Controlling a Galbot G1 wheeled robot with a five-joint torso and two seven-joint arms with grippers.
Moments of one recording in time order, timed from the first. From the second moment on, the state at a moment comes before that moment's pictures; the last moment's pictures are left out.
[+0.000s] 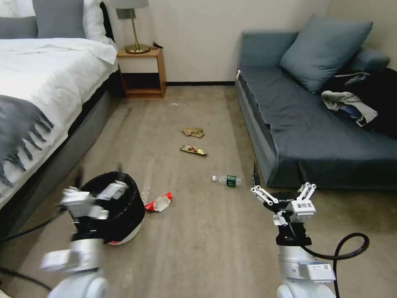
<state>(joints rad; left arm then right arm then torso) 1.74 -1.51 -0.77 -2.38 -0.30 -0.32 -0.01 -1.68 1.58 0.43 2.25 -0.16 0.40 0.02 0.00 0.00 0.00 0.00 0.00</state>
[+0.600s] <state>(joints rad) 1.57 -1.31 -0.84 -2.08 -0.41 -0.02 -0.02 -1.59 1.49 0.42 2.20 -0.15 0.19 0.09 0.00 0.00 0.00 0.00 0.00</state>
